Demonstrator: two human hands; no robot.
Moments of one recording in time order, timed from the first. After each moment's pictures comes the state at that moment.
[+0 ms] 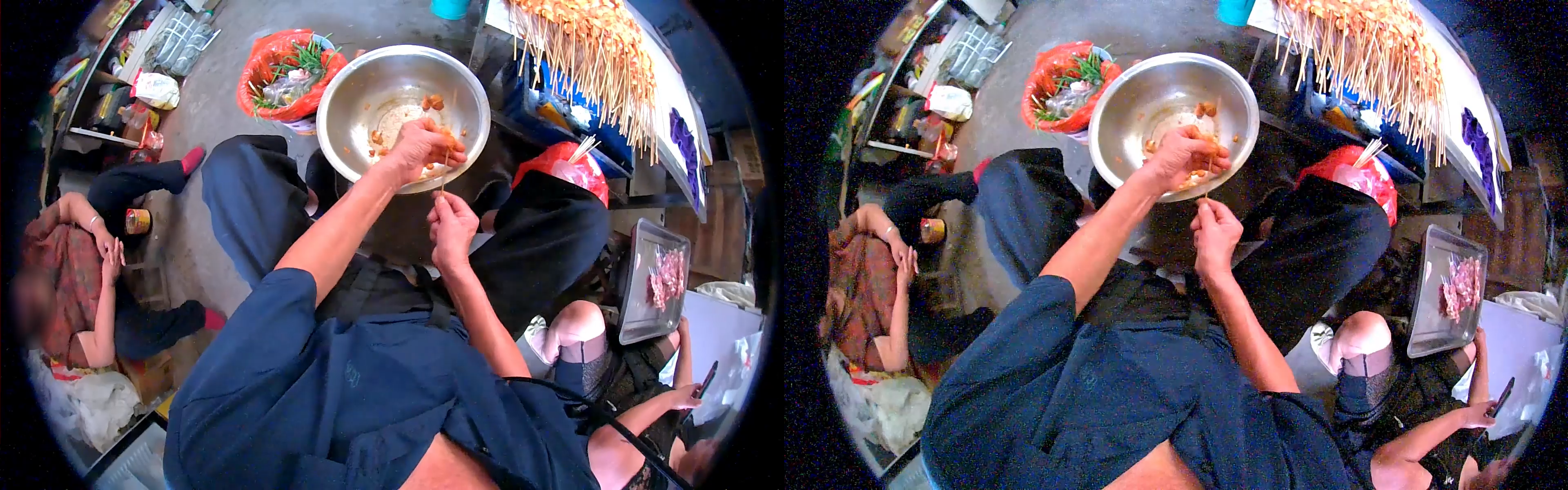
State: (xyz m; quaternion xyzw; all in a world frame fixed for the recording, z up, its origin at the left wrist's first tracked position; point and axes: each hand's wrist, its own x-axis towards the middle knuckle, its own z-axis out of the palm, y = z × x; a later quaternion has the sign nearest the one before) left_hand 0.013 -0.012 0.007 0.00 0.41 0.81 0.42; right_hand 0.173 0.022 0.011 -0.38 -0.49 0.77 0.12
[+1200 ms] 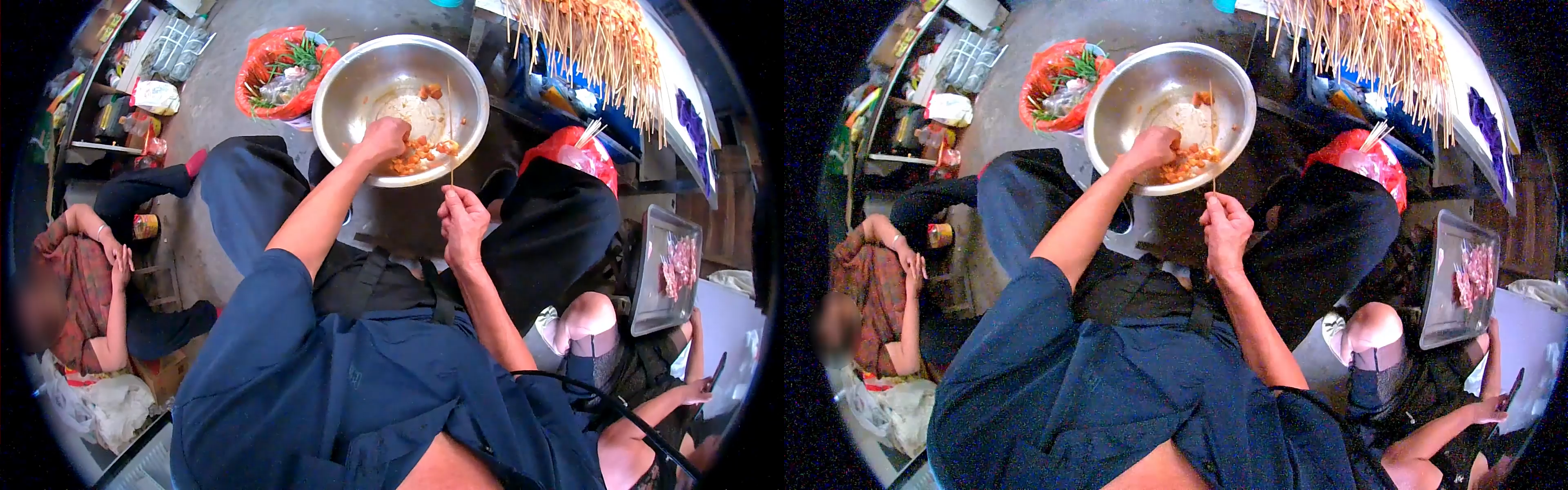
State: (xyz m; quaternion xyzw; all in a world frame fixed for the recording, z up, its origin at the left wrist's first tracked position) left_hand -0.039 -0.049 -0.062 0.38 0.89 0.18 0.16; right_hand 0.184 0.035 0.008 -0.36 -0.50 0.78 0.12
